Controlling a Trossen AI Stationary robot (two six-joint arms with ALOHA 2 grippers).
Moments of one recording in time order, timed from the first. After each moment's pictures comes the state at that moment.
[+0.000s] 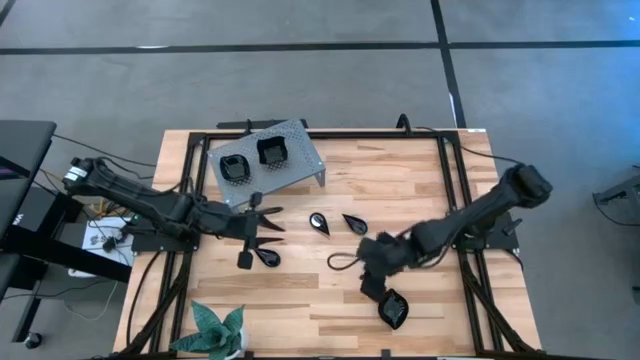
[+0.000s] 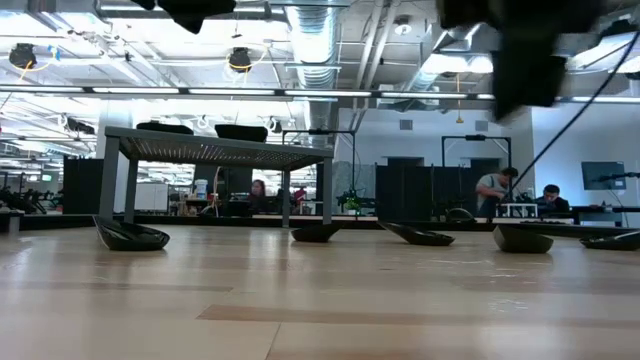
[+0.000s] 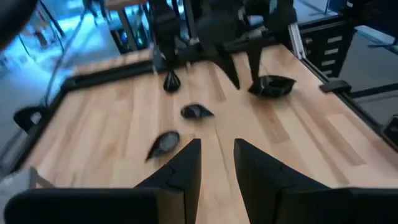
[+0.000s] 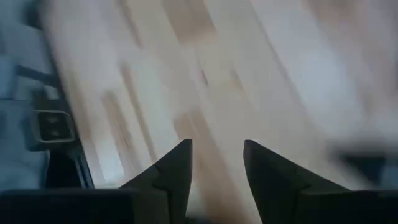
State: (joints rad) left arm -0.35 1.00 0.69 -0.04 -0.26 0.14; right arm 0.48 1.53 1.06 -0.57 0.10 0.93
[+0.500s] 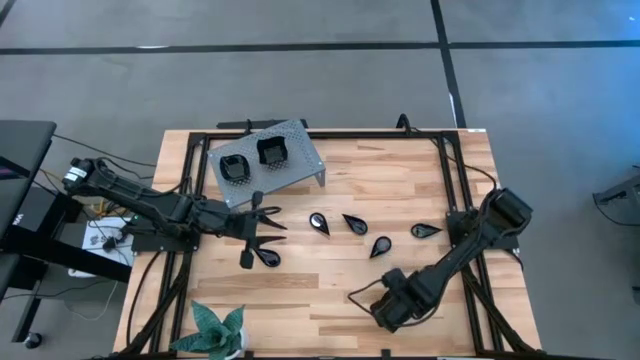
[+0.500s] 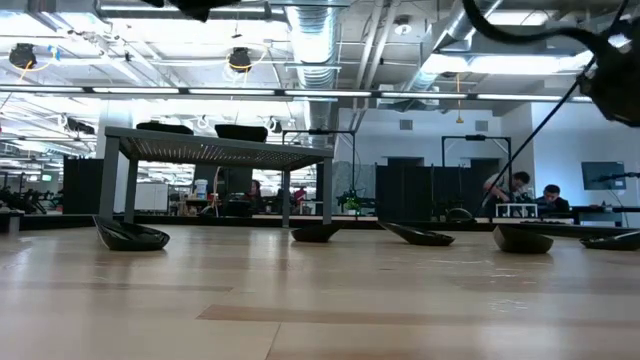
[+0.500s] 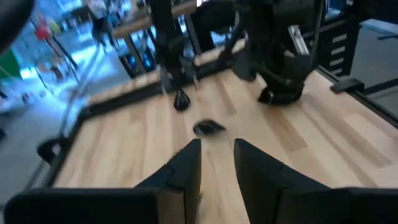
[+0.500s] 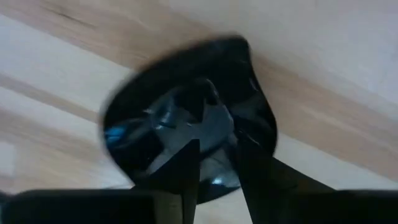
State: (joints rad) left arm -0.35 1.00 0.67 0.05 -0.26 0.29; right arm 0.73 1.80 1.14 -0.78 -0.08 1.88
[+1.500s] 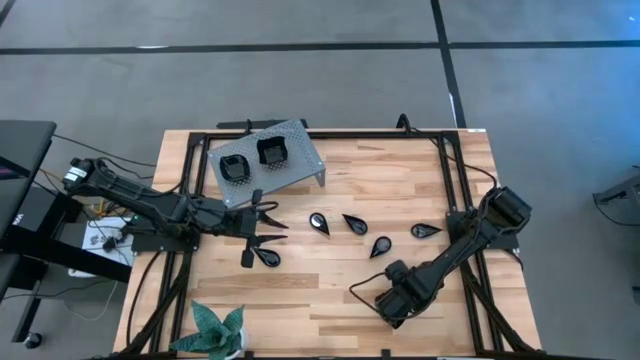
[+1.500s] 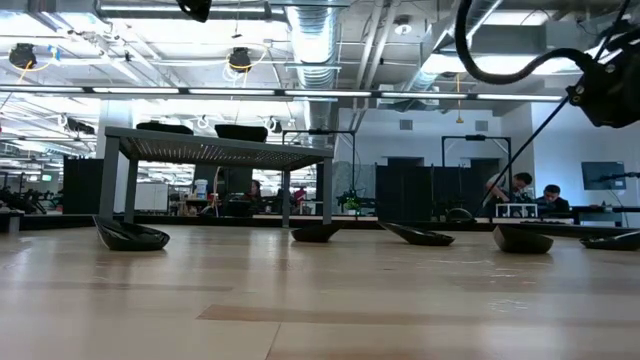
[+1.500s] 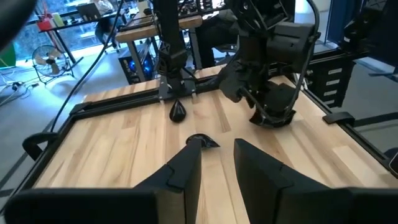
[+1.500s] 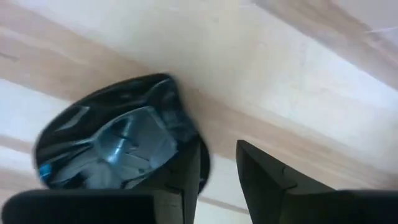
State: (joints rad) left arm -0.35 1.00 0.67 0.11 -0.26 0.17; right arm 0.70 1.79 1.14 -0.95 -0.10 1.80
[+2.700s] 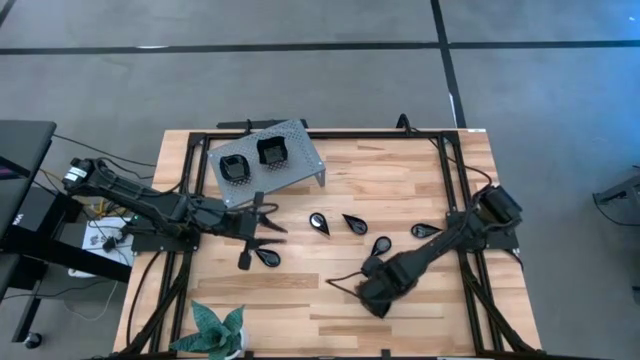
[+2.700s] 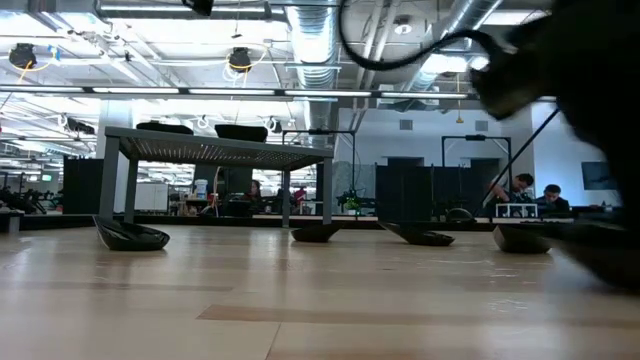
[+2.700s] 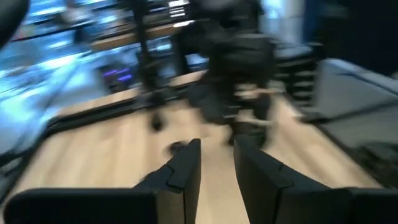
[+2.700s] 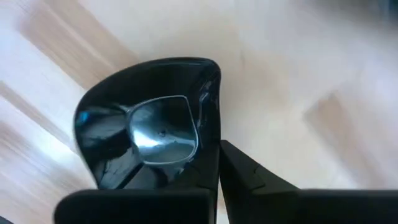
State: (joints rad) left arm -0.35 1.01 0.67 0.12 -0.15 0.20; right arm 0.54 1.83 1.22 -0.90 -0.02 1.25
